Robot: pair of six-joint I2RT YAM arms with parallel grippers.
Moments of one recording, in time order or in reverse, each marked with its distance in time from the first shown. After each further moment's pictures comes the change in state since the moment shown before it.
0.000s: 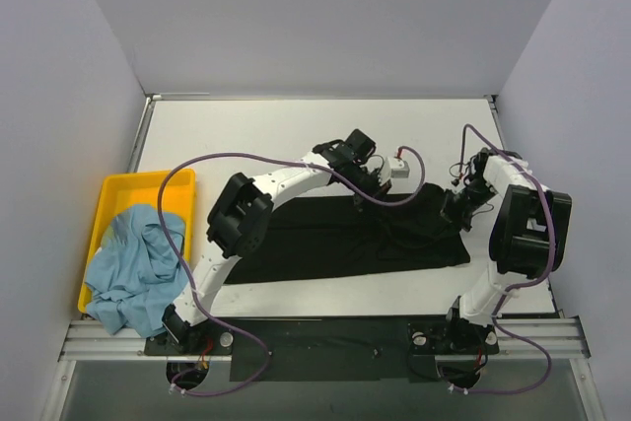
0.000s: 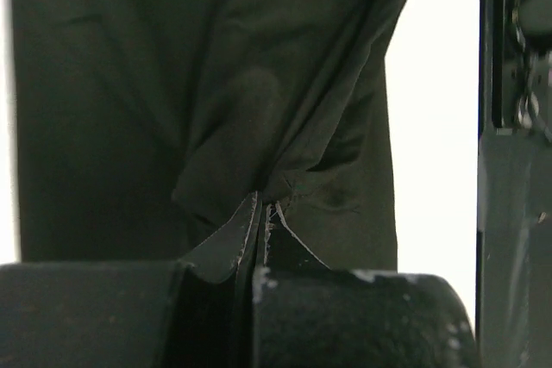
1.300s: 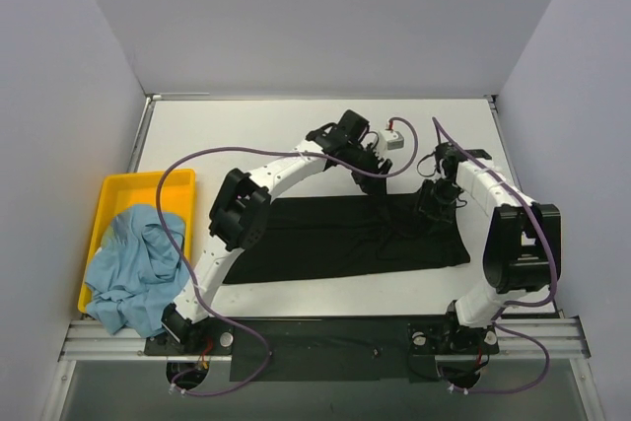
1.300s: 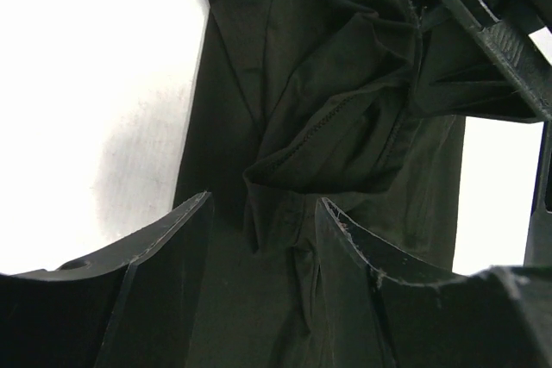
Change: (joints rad) left arm 0.092 0.068 0.161 0.114 -0.107 -0.233; right arm 0.254 -0.118 -0.003 0.205 0.285 0.200
